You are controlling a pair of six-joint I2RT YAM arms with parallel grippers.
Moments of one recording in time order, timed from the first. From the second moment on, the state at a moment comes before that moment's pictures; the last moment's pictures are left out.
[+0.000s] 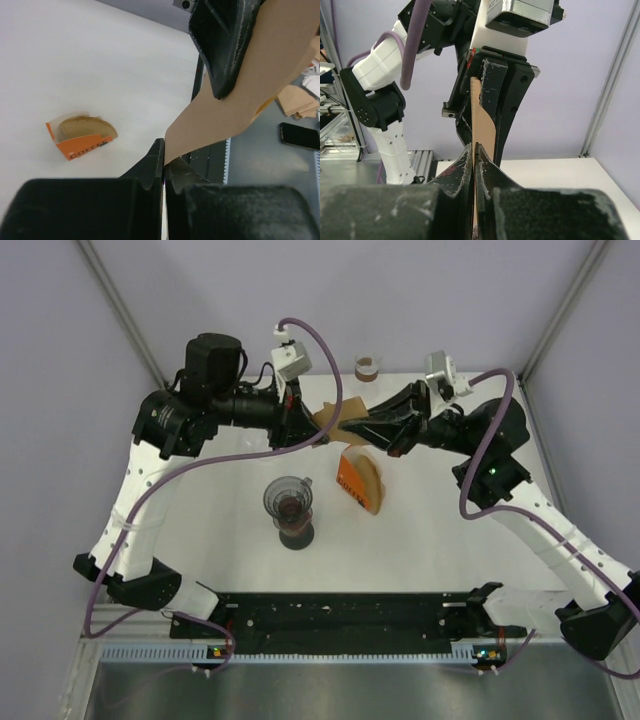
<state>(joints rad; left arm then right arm) -0.53 1.48 2.08 -1.08 0.84 0.13 0.65 1.16 1.25 0.41 -0.82 0.32</state>
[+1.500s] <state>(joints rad) -0.66 1.37 1.99 -1.06 0.45 0.30 0.56 1.15 1.34 -0.18 -1.03 -0.13</state>
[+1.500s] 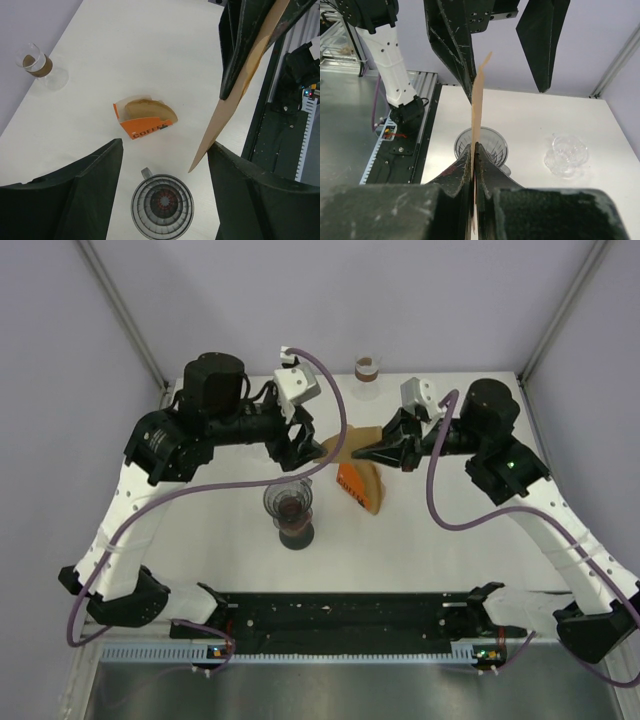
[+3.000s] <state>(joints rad) -0.57 1.46 2.06 -1.23 0.80 0.39 0.55 1.15 1.30 -0.49 -1.09 -0.54</state>
